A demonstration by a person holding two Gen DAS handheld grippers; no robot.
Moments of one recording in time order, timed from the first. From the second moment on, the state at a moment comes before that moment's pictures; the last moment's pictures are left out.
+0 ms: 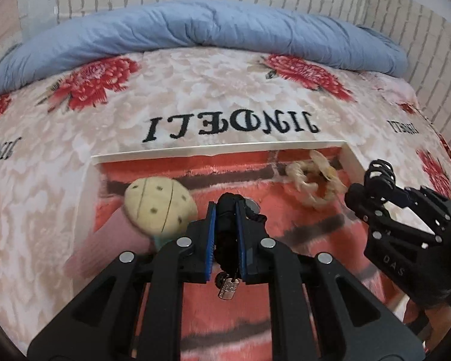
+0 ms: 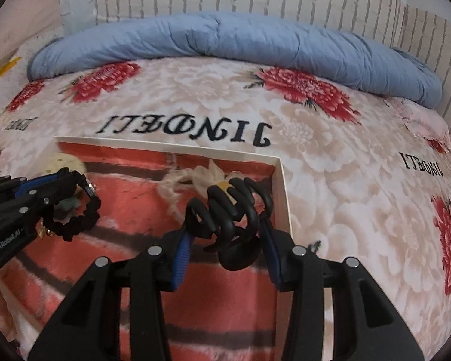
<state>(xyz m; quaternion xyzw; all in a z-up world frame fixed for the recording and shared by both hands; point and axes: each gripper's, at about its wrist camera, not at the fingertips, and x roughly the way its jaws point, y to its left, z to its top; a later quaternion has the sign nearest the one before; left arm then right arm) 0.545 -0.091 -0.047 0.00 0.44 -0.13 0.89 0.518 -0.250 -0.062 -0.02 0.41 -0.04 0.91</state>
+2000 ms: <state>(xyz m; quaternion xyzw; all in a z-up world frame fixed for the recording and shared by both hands) 0.421 0.002 0.015 -0.01 0.40 -0.08 0.91 0.396 -0.269 -0.022 0.00 0.39 -0.04 0.92</state>
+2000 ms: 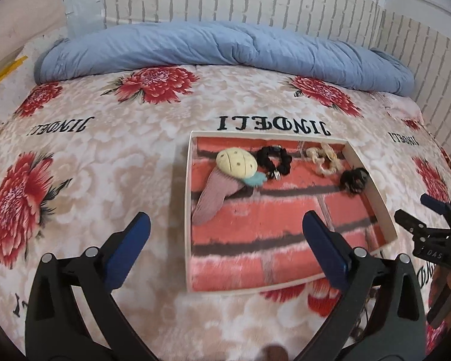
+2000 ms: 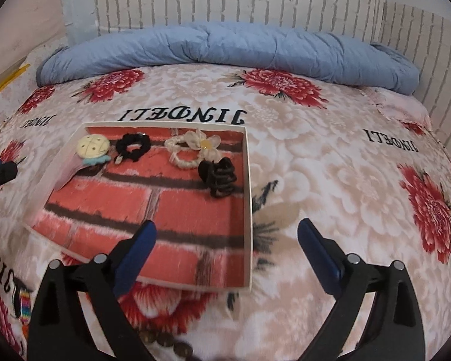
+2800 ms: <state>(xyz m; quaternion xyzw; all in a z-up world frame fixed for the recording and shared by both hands) 0.275 0.044 -0.027 0.01 0.38 -0.05 0.93 0.239 -0.237 -0.053 0.01 0.34 -0.03 0.94</state>
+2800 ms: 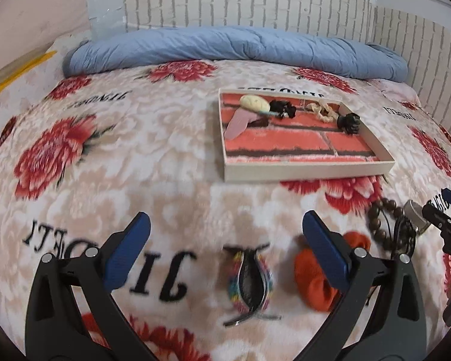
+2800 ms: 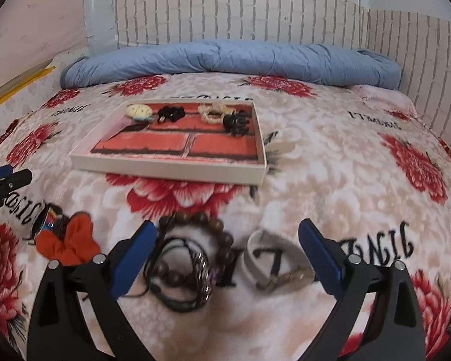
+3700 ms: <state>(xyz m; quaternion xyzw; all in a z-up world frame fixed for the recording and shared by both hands) 0.253 0.045 -0.074 0.01 0.39 -0.05 0.92 0.233 -0.228 -0.098 0.02 0.37 -0.03 0.93</state>
